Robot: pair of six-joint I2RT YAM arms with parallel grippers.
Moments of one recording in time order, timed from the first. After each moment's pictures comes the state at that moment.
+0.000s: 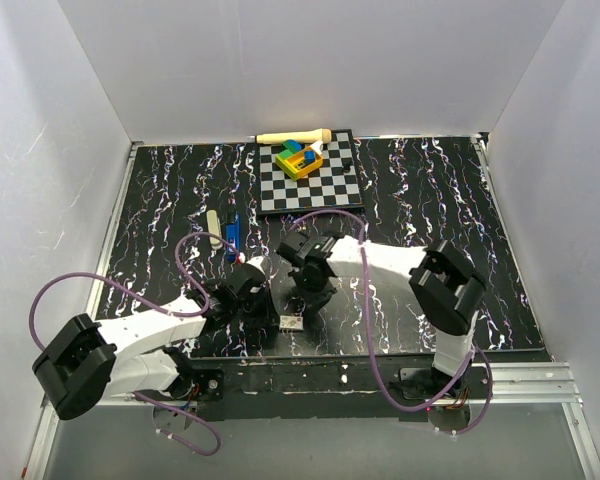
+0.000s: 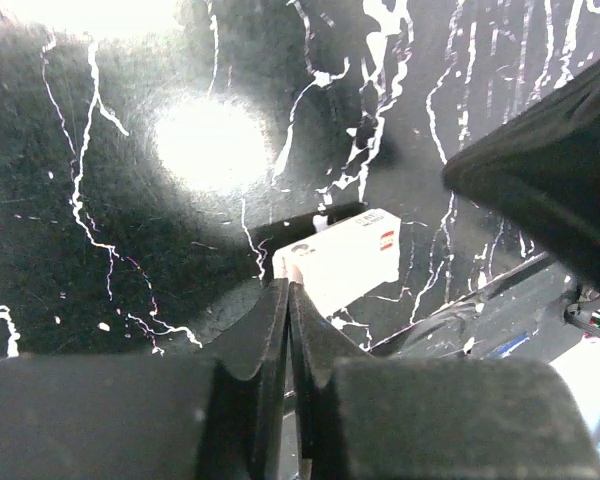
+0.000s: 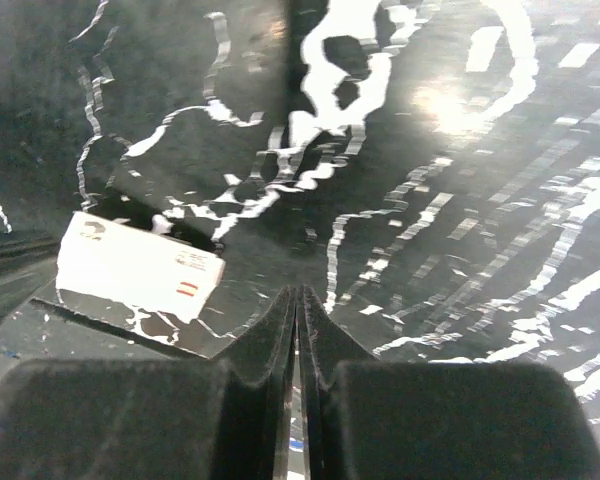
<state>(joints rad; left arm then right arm) -0.84 1.15 0.45 -0.21 0.07 -0.85 1.03 1.88 1.31 -0.83 -0.06 0.51</state>
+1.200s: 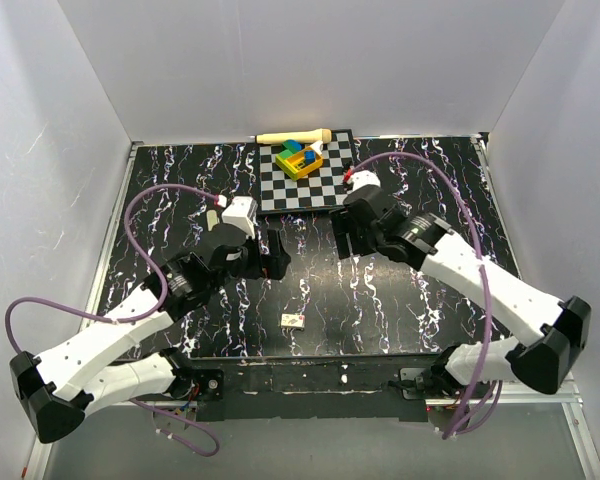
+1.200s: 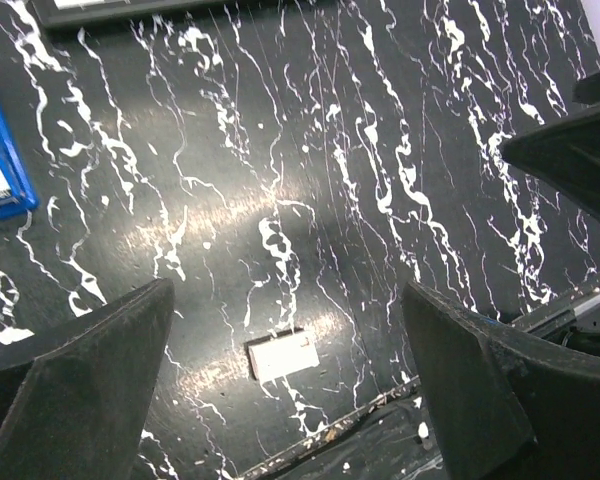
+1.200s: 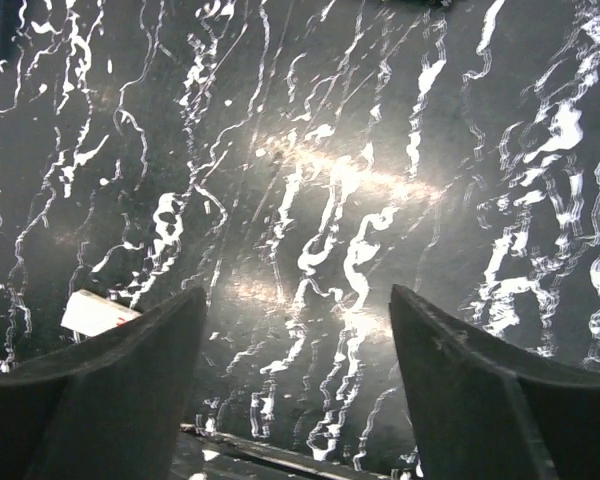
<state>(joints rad) -0.85 0.96 0.90 -0.49 -0.23 -0.56 0.84 1.34 1.29 -0.85 0.32 0.39</state>
